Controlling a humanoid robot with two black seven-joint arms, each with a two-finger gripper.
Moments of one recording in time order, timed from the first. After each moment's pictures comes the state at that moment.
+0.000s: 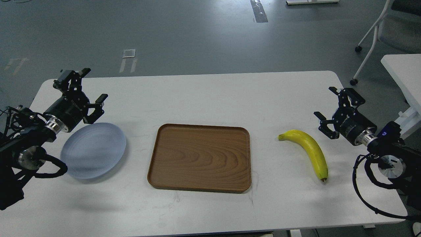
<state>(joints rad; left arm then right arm) -0.67 0.53 -0.47 -0.66 0.10 -0.49 -0.49 0.64 -0.56 0.24 0.66 0.06 0.49 0.49</state>
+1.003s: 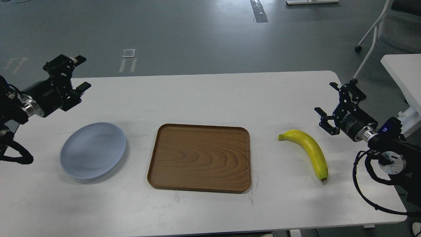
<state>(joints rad) -0.78 0.77 -0.46 -0.85 0.68 -0.49 -0.49 0.66 -0.56 0.24 0.65 0.06 0.49 0.49</state>
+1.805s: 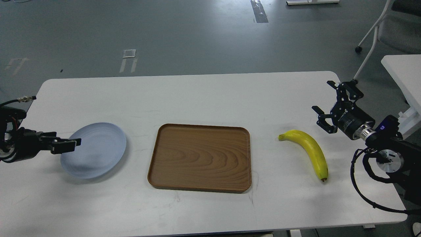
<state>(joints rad) -0.68 0.90 -0.33 -0.87 1.73 -0.26 -0.49 0.67 -0.55 0.24 0.66 0.05 0.49 0.49</state>
